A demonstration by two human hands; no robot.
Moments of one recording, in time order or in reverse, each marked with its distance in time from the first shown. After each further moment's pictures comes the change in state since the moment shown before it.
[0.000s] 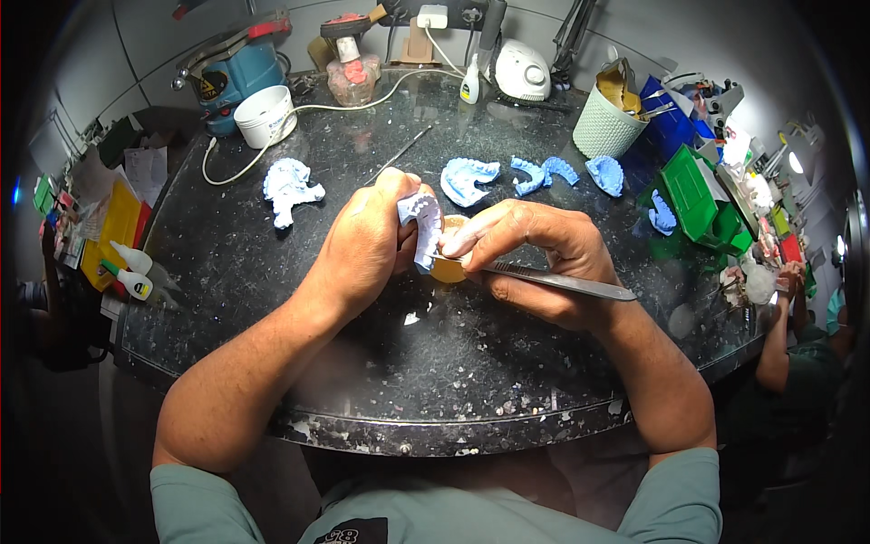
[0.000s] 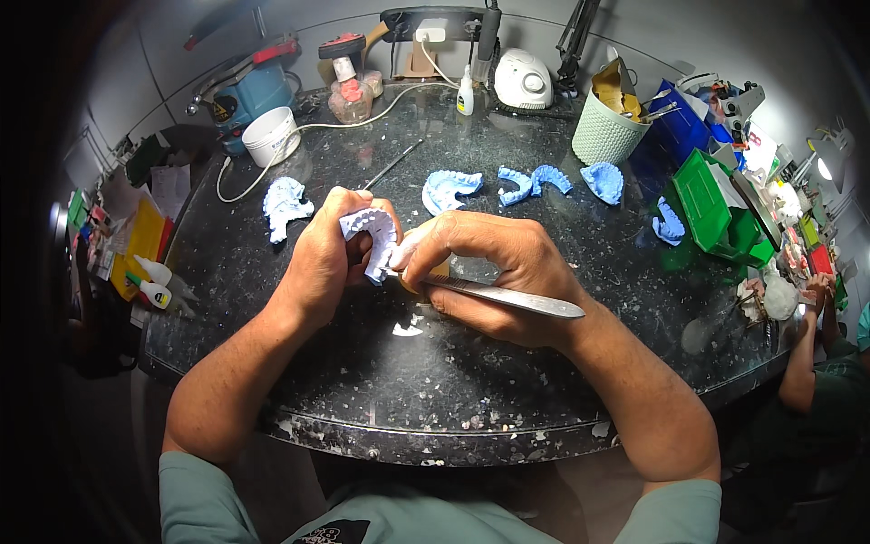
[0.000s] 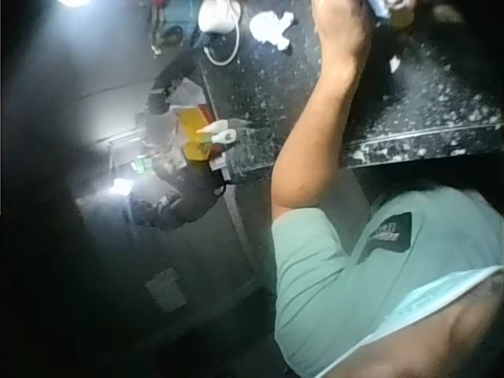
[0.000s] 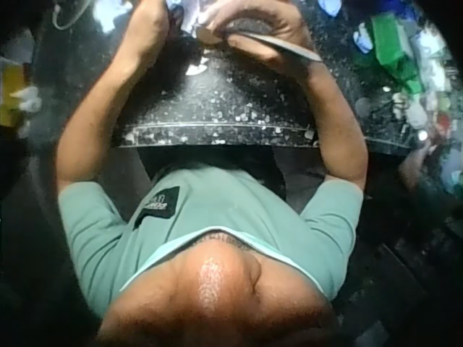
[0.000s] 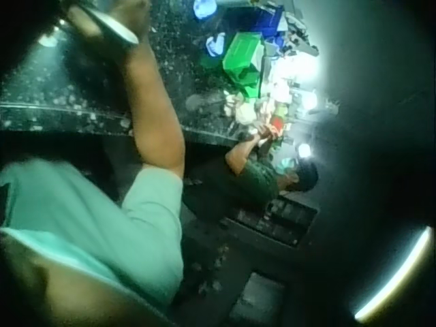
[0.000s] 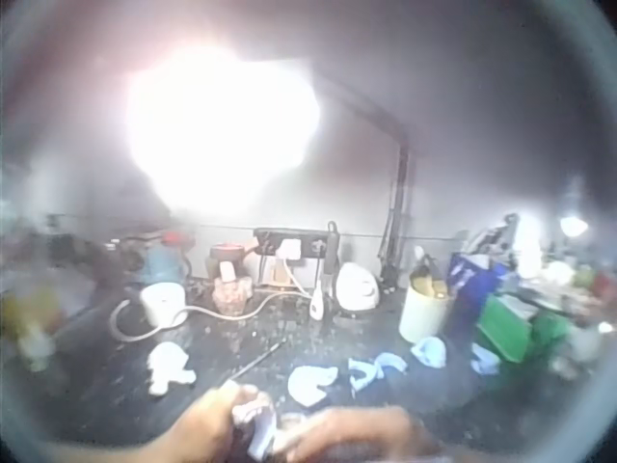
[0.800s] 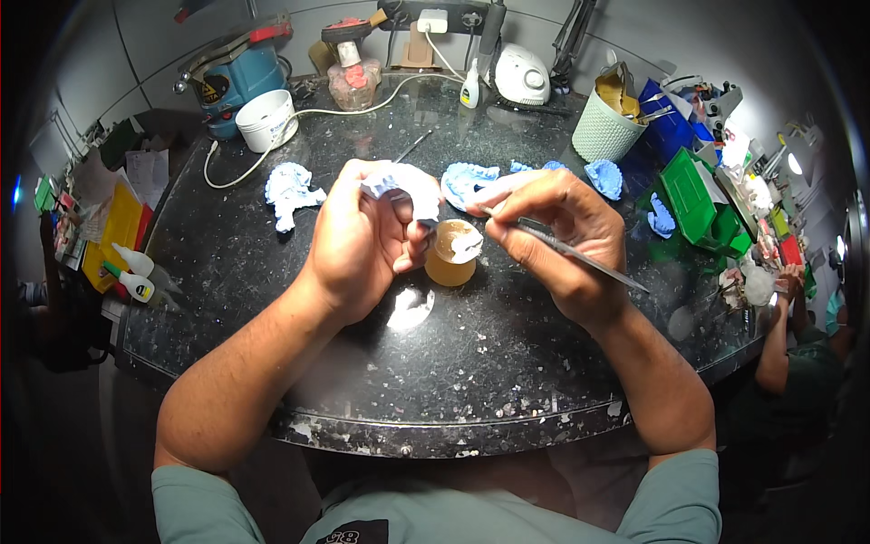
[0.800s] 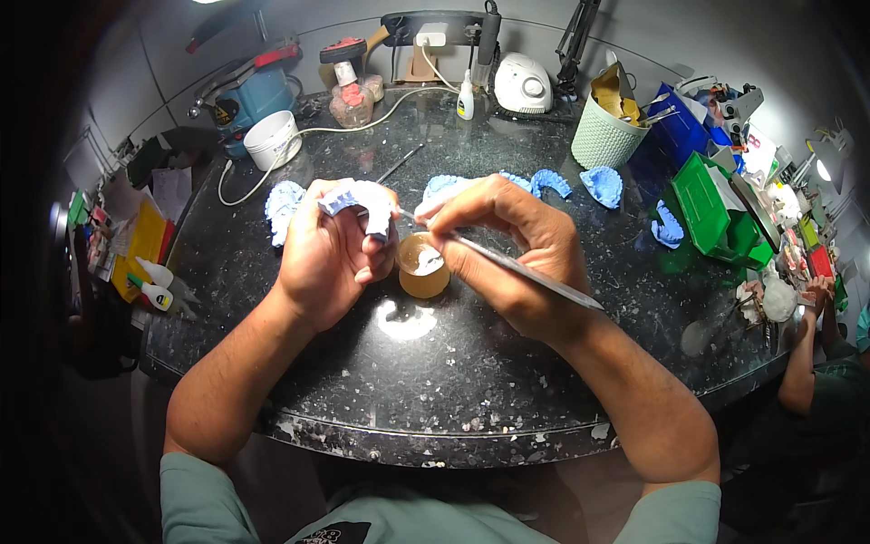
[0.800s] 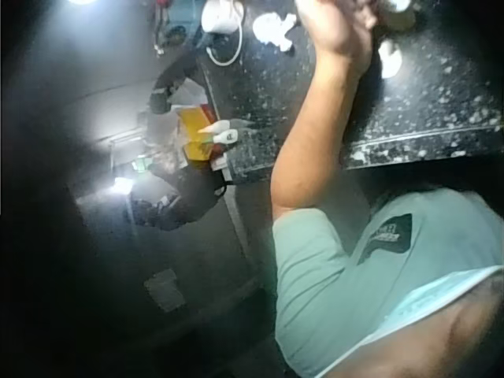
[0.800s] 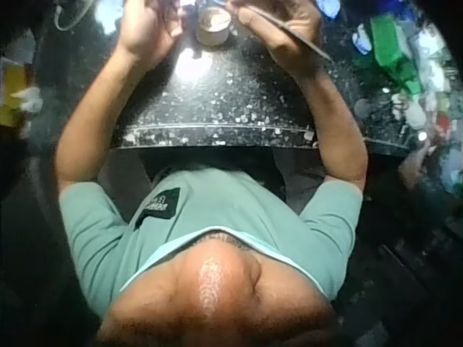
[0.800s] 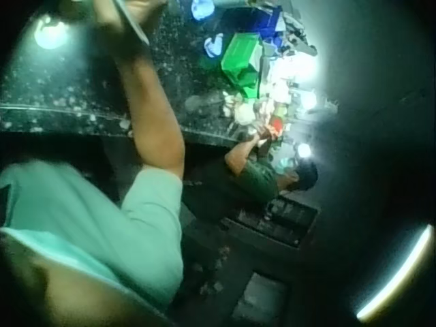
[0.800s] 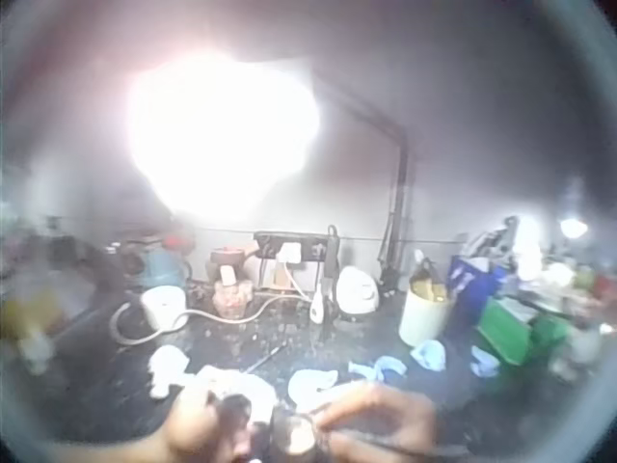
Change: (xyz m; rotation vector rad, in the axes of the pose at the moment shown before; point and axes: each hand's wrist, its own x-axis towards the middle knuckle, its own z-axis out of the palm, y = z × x) left_hand 0.012 -0.008 -0.004 -0.607 -0.139 -0.010; right_hand -0.003 -0.001 0.003 0.056 0.329 0.092
